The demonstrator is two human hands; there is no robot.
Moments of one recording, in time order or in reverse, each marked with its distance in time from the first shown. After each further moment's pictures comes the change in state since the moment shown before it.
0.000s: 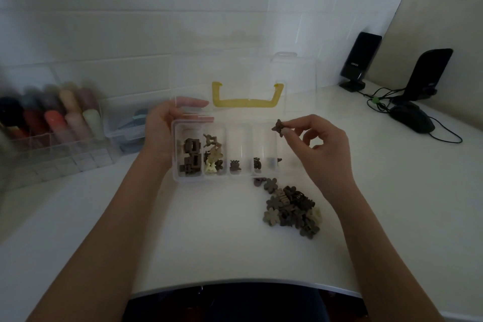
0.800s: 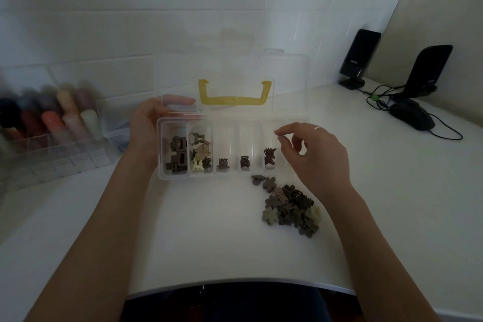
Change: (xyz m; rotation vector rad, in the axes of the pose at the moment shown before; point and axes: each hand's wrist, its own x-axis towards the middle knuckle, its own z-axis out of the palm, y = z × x) left_hand 0.004 0.007 -0.015 0.001 -0.003 0.005; right_hand -0.003 0.005 0.001 -0.576 -0.057 -0.190
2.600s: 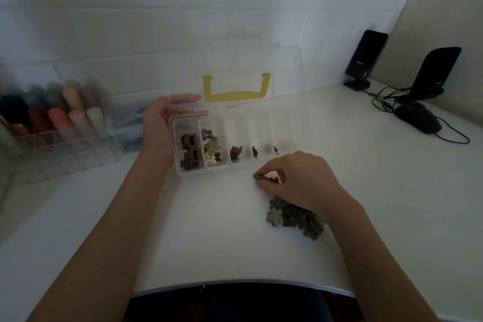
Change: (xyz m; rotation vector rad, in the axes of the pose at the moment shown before) left_hand -0.001 -0.004 0.013 -0.117 0.150 -0.002; right_hand -0.006 -0.012 0.005 -0.135 -0.532 -0.102
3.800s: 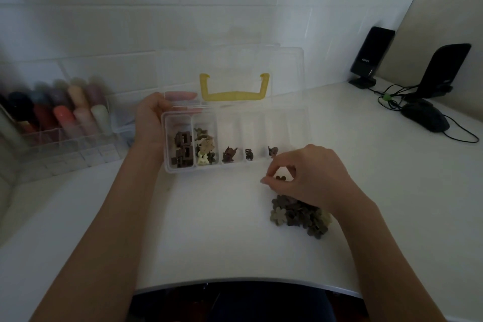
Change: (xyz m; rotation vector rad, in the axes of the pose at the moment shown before) left_hand -0.005 0.013 -0.005 0.036 -0.004 -0.050; right_hand -0.004 0.000 -0.011 -0.022 0.035 -0.033
